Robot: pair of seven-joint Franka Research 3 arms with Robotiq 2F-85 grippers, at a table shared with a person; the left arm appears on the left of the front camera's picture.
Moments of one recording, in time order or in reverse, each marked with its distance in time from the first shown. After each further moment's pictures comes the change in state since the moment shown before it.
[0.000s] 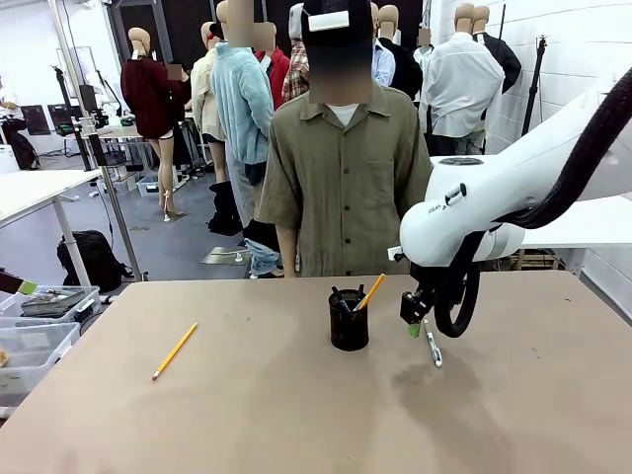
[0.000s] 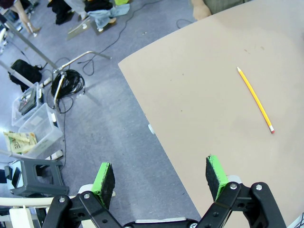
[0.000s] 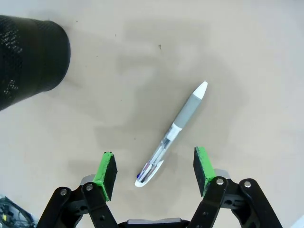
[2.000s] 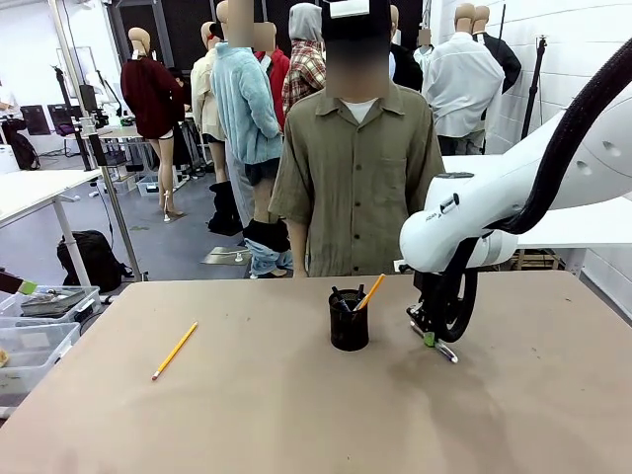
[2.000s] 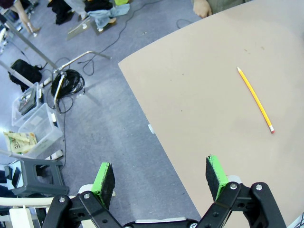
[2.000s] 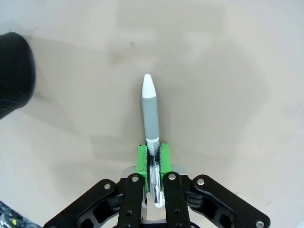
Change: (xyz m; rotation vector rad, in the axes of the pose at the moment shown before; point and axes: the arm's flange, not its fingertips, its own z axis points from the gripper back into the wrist) left arm 0.000 0.000 0.000 0.000 0.000 0.000; right arm 0.006 -0.020 -0.029 0.012 0.072 -0.083
